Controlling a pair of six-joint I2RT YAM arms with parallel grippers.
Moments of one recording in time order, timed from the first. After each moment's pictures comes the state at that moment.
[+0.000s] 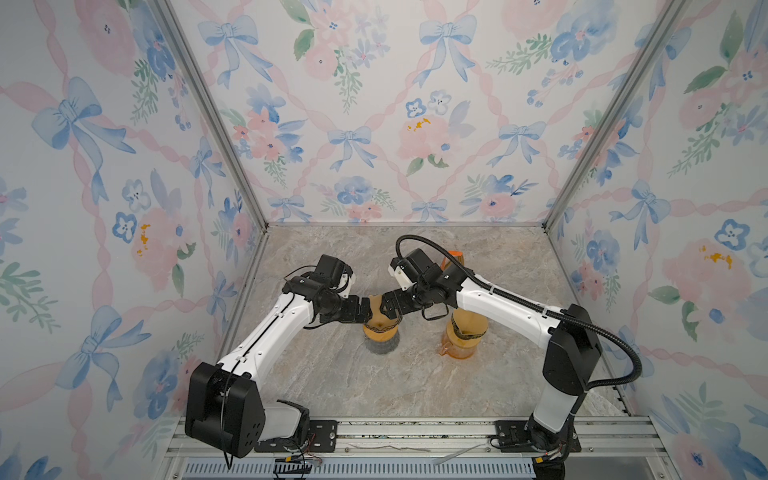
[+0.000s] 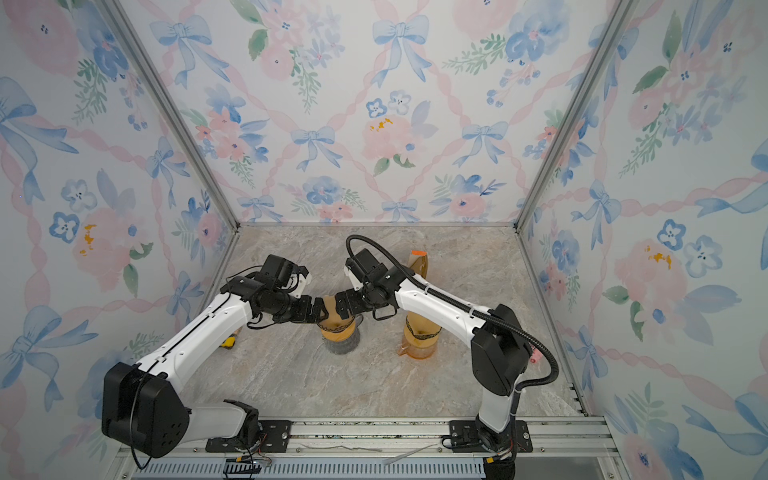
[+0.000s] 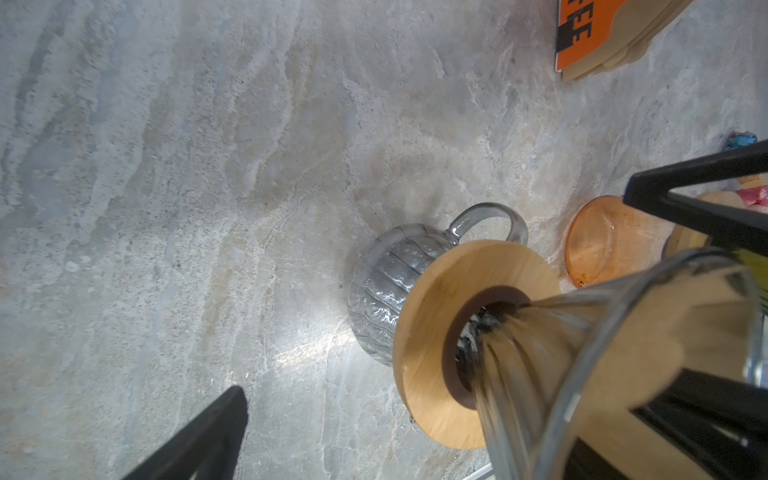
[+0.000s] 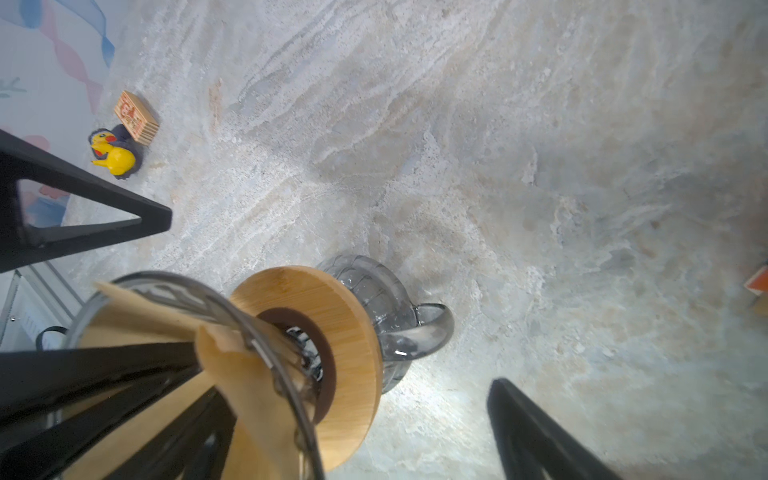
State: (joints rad) left arm -0.32 1.34 1.06 -0.90 0.27 -0.26; right arm 0.83 1.82 1.54 -0.74 -0.13 0.40
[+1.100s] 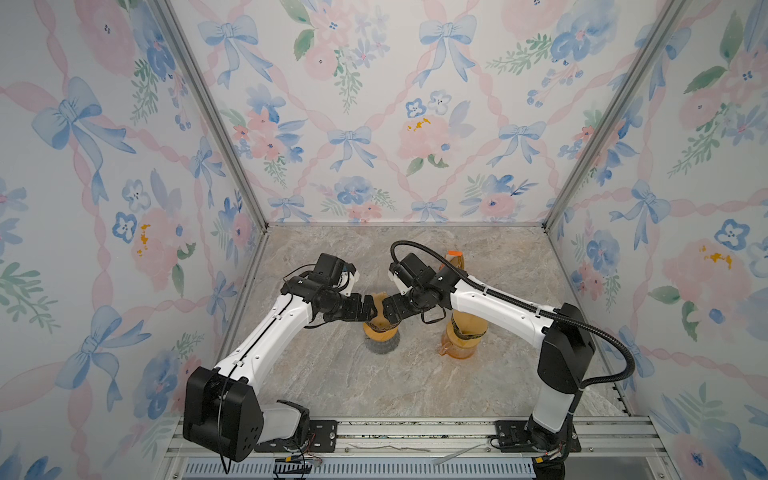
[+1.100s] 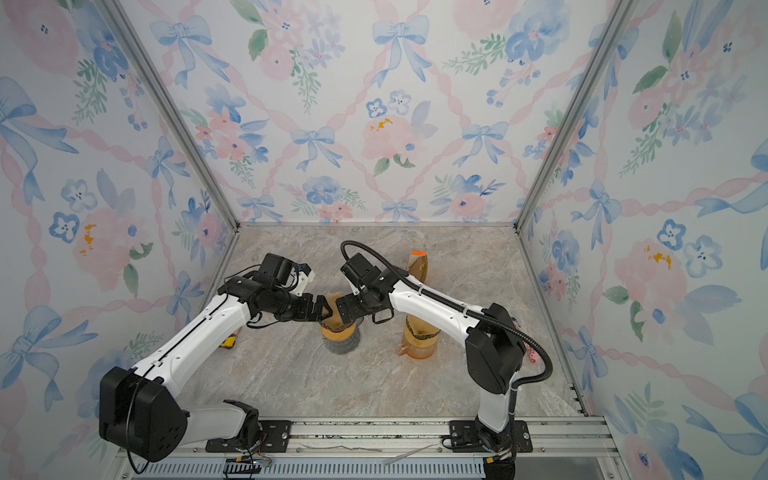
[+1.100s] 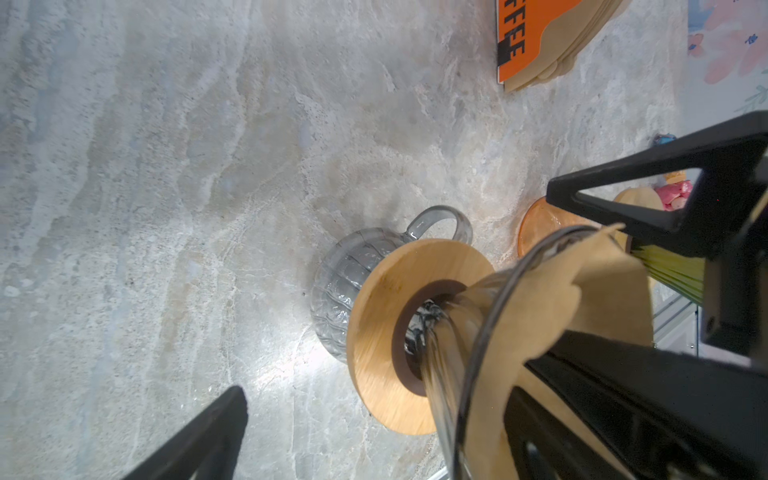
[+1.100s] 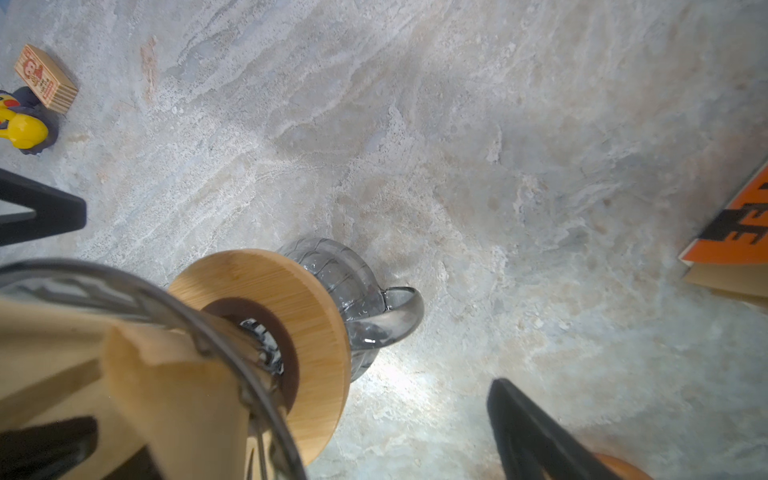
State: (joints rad) left arm -0.33 1.32 1.07 -0.87 0.34 -0.27; right arm 0.87 1.84 1.57 -0.82 -0.03 0.38
